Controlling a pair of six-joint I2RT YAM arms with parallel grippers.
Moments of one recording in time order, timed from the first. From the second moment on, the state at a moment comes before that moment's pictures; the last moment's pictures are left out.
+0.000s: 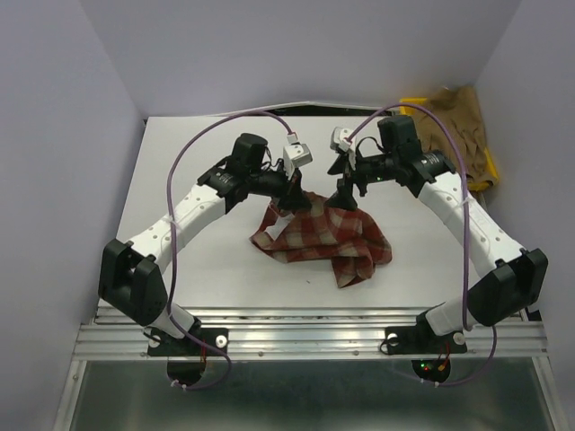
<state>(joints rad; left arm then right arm) -0.57 1.48 1.27 -0.38 0.81 0.12 0.39 1.46 1.47 -0.68 -0.85 -0.59</state>
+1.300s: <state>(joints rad) -0.49 1.29 1.18 -0.50 0.85 0.26 0.60 1.47 1.40 -0.66 -0.73 -0.68</state>
